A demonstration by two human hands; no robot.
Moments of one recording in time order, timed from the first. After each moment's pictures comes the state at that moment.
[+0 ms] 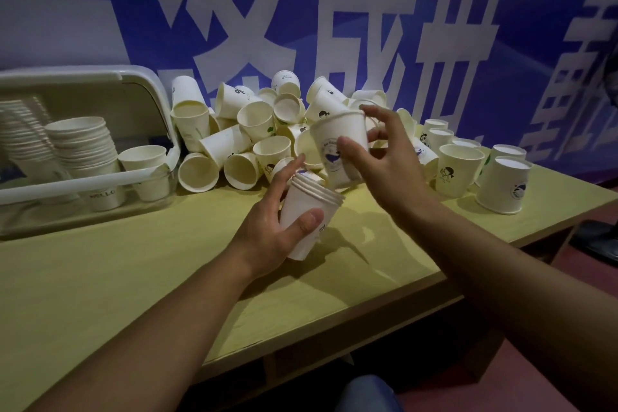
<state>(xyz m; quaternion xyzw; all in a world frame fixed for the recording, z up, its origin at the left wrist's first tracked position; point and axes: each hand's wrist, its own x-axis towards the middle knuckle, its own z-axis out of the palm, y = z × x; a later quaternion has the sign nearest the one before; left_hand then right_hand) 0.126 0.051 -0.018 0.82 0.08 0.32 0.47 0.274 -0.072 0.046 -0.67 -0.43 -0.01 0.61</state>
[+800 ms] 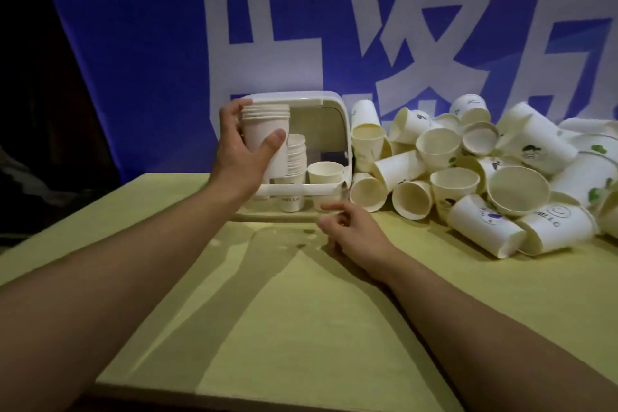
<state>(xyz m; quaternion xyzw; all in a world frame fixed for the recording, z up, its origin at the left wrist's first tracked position) -0.051 0.208 0.077 0.69 0.38 0.58 0.23 0.121 0.124 -0.002 -0.56 -0.55 0.34 0.51</state>
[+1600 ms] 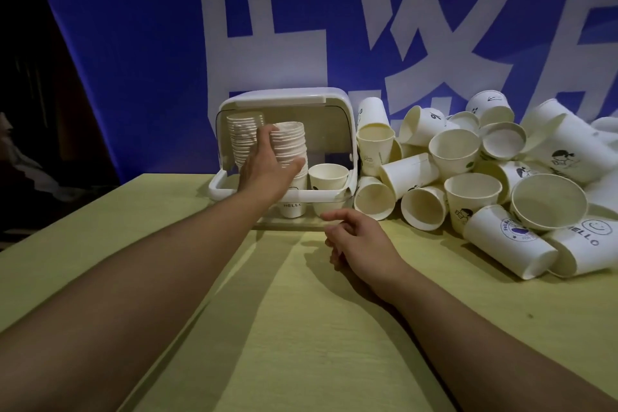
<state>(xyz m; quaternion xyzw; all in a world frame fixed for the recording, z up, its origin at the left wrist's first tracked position) 0.001 0.279 0.045 0.71 0.53 0.44 0.13 0.129 0.142 -0.023 -0.52 -0.50 0.40 0.56</state>
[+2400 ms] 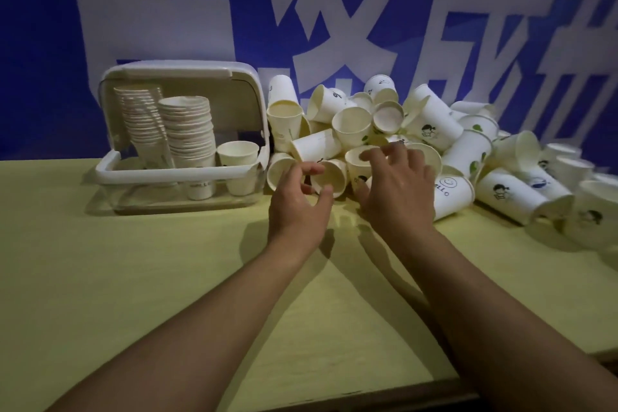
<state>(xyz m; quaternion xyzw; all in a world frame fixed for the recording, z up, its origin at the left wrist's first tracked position) 0.108 0.122 -0.009 0.70 0.34 0.51 0.36 0.232 0.057 0.015 -0.82 -0.47 -0.25 0.23</state>
